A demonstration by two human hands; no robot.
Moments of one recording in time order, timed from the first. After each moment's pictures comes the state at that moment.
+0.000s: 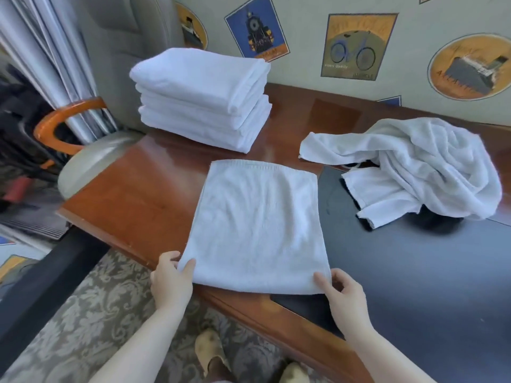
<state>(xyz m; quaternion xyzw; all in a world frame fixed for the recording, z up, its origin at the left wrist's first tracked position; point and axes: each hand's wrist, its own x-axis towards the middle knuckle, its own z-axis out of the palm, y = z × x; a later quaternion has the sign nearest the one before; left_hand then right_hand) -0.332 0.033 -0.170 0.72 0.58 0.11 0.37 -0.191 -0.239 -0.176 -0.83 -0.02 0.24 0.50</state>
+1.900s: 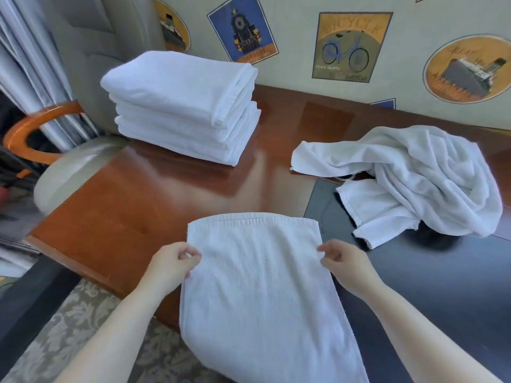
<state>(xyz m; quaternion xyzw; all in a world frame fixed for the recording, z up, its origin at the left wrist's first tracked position) -0.264 0.088 -0.132 0.79 0.42 -0.07 0.43 -0.072 -0.212 -0.145 -0.89 -0.16 0.27 0.32</state>
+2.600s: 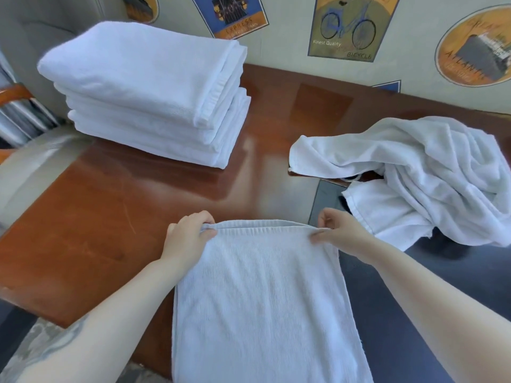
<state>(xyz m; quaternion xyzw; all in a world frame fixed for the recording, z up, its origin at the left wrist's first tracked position) -0.150 0.133 -0.178 0.92 0.26 -0.02 0.28 0.020 -0.143 -0.150 -0.87 -0.13 0.34 0.34</state>
